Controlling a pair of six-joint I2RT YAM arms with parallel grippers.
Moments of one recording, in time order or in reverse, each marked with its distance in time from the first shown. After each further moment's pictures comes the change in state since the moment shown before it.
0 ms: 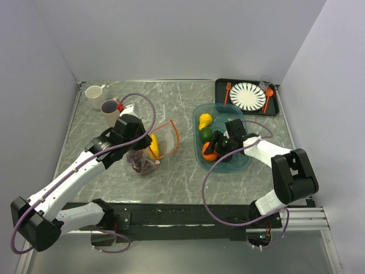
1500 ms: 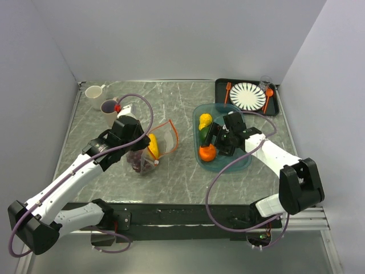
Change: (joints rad) left arm 0.000 -0.034 -0.013 -0.005 -0.019 -0.001; right arm 0.064 -0.105 0.126 -0.171 0.117 -0.005
